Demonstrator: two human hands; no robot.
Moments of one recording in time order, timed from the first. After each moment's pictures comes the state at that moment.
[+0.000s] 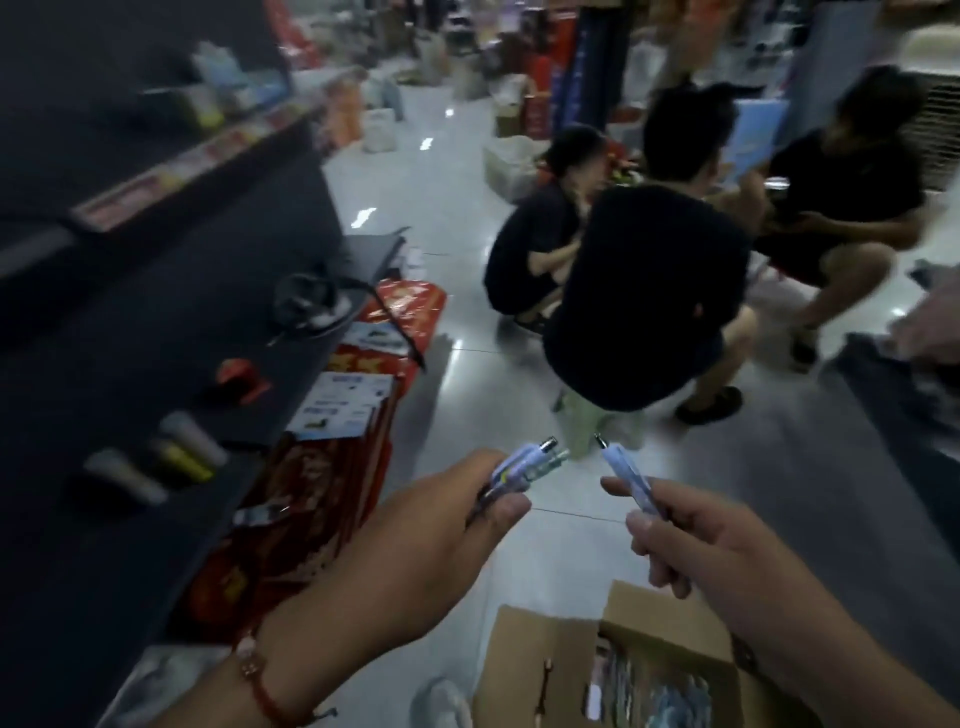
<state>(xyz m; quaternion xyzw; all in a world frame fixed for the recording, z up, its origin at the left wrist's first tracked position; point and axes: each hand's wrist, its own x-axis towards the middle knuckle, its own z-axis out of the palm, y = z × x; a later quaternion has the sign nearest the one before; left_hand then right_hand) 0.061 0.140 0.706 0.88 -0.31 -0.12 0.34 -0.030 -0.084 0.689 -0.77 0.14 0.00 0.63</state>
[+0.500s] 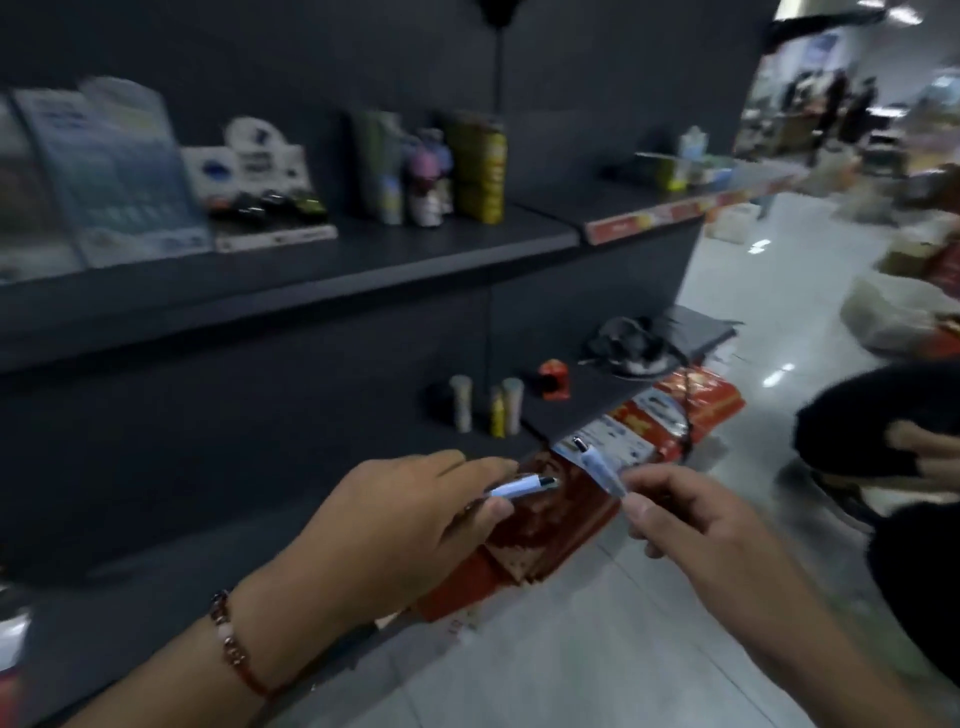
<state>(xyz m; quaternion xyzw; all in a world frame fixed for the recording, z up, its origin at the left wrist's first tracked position) -0.043 0.469 0.740 0.97 -0.09 0.20 0.08 0.040 0.227 0.738 -0.80 -0.21 0.09 0.55</state>
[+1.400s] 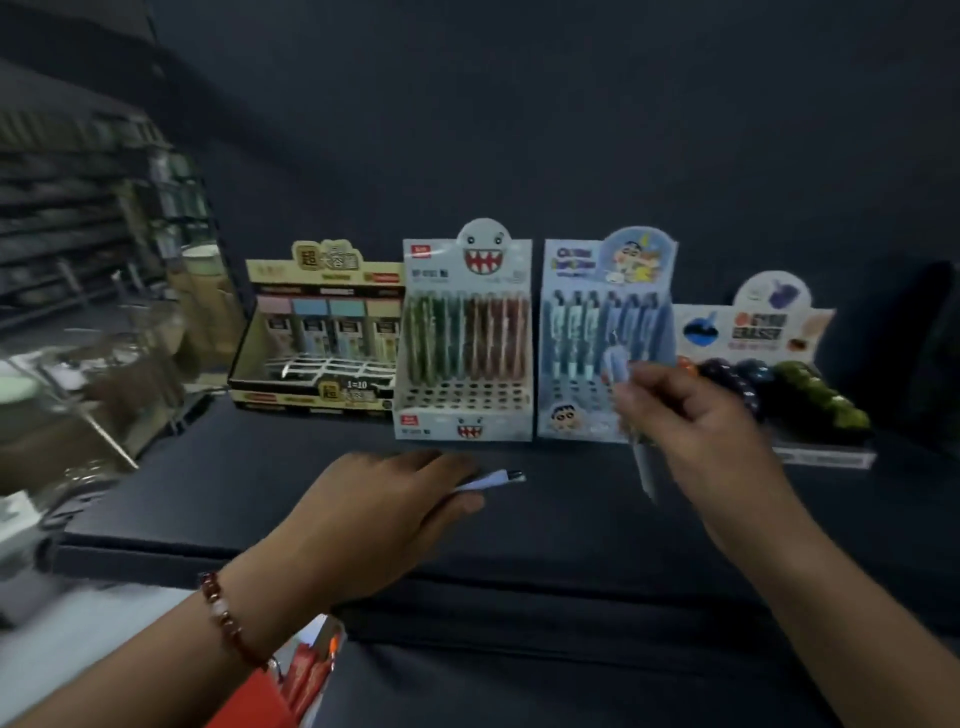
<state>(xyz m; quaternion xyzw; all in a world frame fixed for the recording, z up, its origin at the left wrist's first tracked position) -0.100 0.934 0.796 0.94 0.18 0.26 -0.13 0.139 0.818 0.828 -0.59 -0.48 0.20 0.61</state>
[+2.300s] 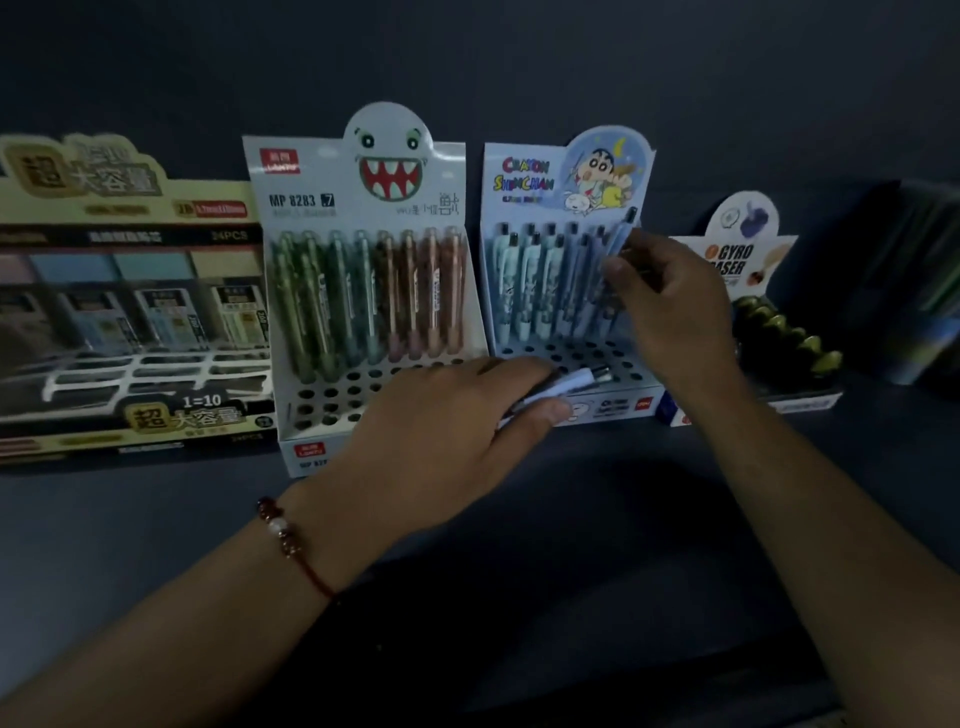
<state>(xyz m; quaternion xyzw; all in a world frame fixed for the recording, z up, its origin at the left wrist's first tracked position) 0.016 1.027 0.791 0.95 0.08 0.30 0.04 0.227 0.950 0.810 -0.73 -0.42 -0.07 0.54</state>
